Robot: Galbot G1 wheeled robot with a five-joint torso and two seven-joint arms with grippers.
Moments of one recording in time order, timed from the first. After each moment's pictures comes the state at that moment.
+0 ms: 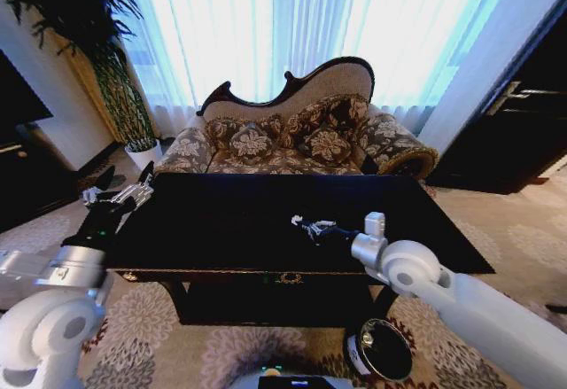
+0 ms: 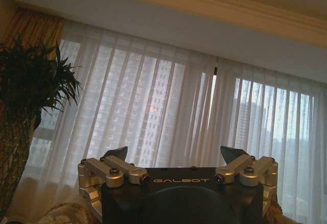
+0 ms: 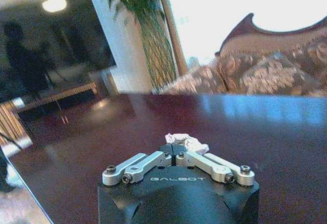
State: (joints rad) left arm 1.43 -1.20 -1.03 -2.46 -0.85 0.26 0.01; right arm -0.96 0.54 0.16 2.23 1.27 -0.36 0.05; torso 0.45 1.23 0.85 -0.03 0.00
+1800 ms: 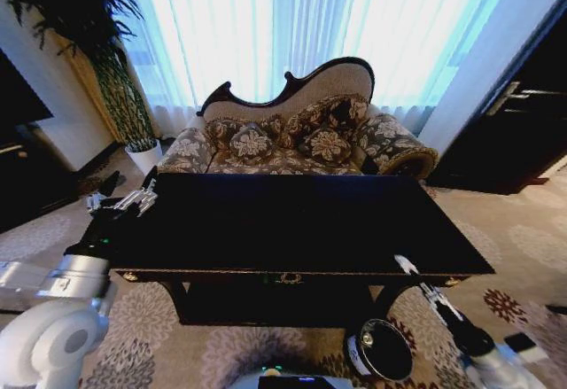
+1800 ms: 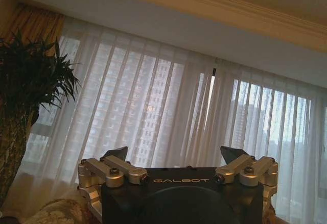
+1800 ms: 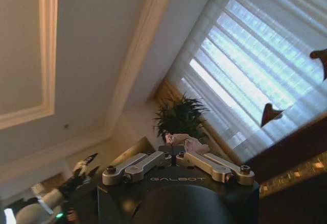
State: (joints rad) left arm 1.48 -1.23 -1.01 -2.50 -0.85 0.24 0.00; right arm -1.72 1.05 1.01 1.51 1.32 -0.15 -1.51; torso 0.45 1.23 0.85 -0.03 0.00
